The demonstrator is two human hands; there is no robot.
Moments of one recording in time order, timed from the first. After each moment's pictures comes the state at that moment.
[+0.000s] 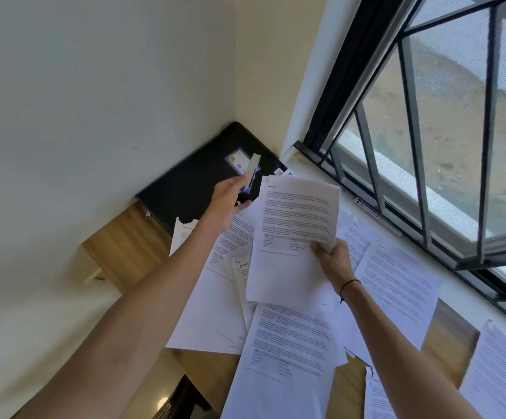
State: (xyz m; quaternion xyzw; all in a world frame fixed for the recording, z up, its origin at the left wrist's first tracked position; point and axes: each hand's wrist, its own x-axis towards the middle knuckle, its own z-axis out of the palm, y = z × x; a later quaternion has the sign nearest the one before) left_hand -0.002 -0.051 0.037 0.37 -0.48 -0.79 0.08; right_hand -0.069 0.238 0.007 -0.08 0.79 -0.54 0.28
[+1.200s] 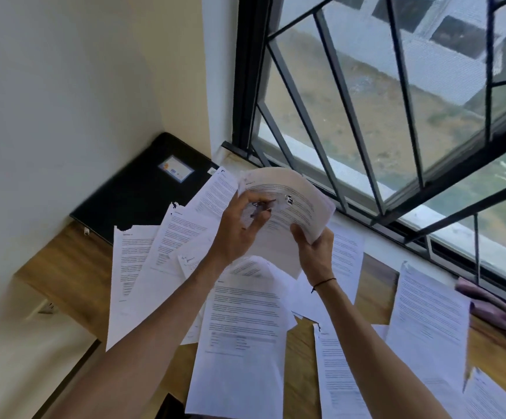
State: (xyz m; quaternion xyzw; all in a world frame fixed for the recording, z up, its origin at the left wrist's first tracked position) left_hand 0.018 0.138 0.100 0.03 -0.76 -0.61 0.21; right_hand -0.042 0.325 0.078 -0.10 0.77 -0.63 0.03
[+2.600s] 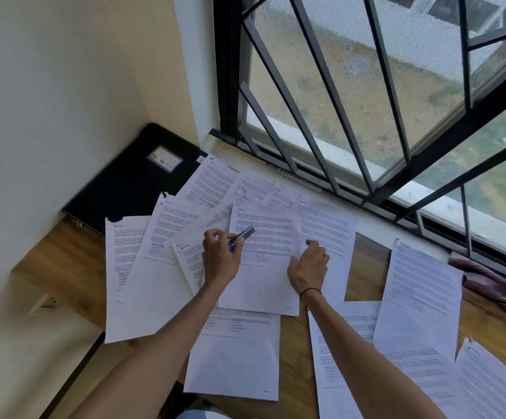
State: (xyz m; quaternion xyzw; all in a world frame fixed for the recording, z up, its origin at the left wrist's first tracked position) left_hand 0.069 0.172 -0.021 0.30 -0.87 -0.39 0.07; right_hand 0.006 0.372 -0.009 0.04 0.96 -0.25 0.11
